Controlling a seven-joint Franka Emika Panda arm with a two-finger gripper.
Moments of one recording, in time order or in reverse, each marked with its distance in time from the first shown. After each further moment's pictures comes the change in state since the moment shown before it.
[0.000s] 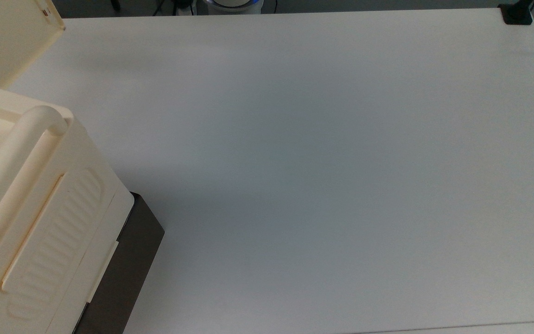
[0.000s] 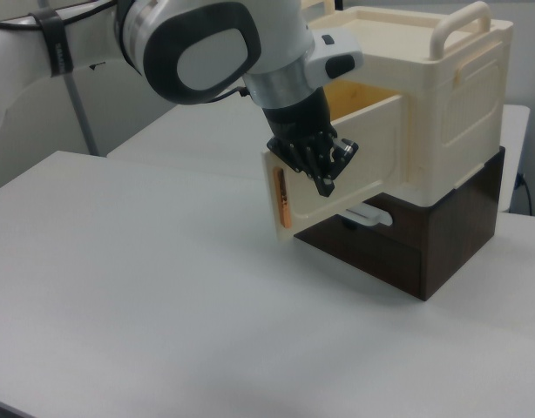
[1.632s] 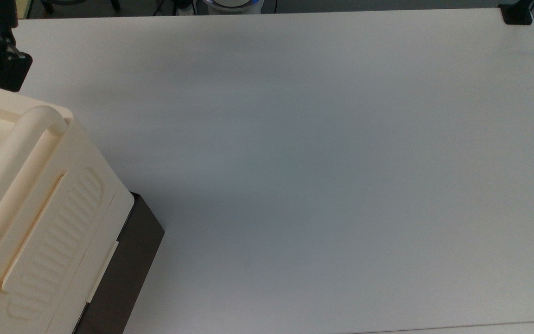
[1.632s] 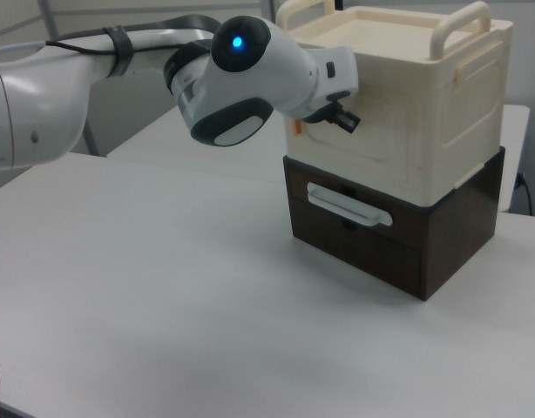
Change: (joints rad) arm 0.082 0.253 0.087 0.015 0.666 0.674 0.025
